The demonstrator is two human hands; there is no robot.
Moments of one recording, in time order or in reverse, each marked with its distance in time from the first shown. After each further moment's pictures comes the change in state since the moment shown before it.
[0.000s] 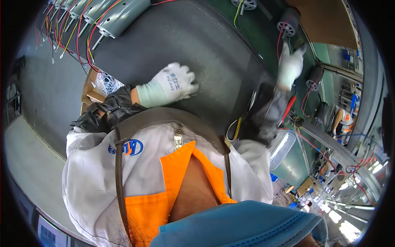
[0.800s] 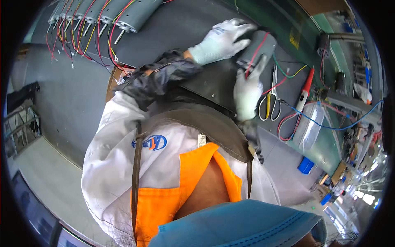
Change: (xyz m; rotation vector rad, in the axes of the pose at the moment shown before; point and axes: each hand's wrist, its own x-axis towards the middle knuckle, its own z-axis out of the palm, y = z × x) left_hand 0.084 -0.006 -0.004 -0.376 0.713 0.023; right_hand -0.273 -0.088 -0.060 0.449 -0.223 0.117
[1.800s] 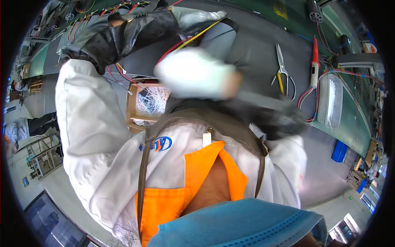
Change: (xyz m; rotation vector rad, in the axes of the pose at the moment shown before) left_hand 0.054 -0.051 -0.068 -0.373 -1.159 -0.910; right_hand -0.008 -0.119 -0.037 0.059 -0.541 -1.202
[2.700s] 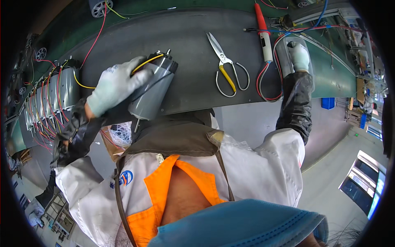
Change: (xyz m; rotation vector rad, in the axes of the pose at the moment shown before) left_hand -0.033 0.018 0.086 0.787 0.530 0.393; right_hand -0.482 0.217 -0.058 -0.551 0.159 1.638
